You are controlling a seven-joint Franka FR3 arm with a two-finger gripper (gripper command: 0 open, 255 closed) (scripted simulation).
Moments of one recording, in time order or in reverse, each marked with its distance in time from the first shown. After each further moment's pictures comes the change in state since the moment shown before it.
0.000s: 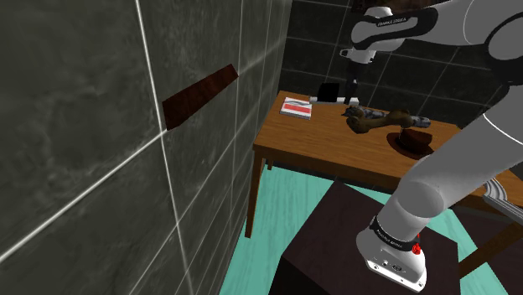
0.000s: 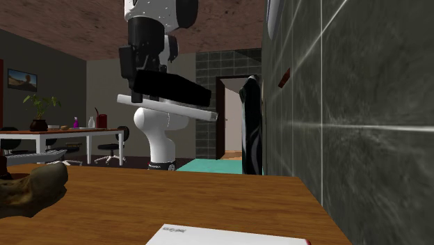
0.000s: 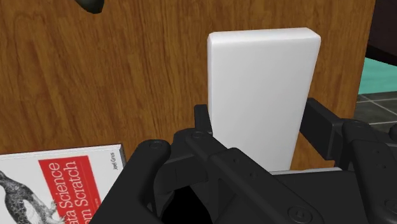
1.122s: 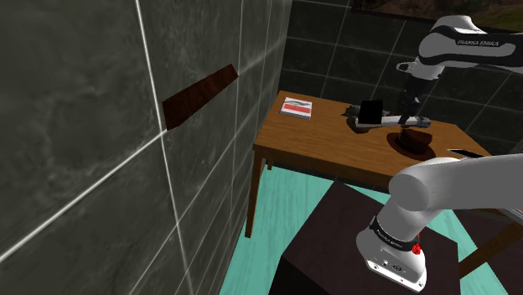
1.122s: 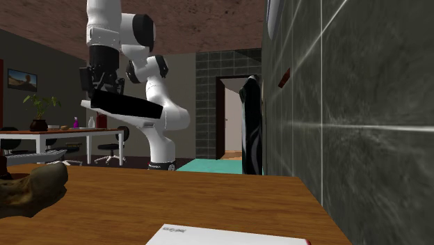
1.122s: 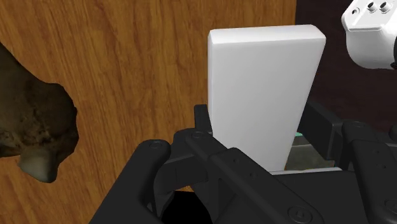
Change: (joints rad) arm -0.246 -0.551 -0.045 -0.359 -0.255 -0.153 -0.143
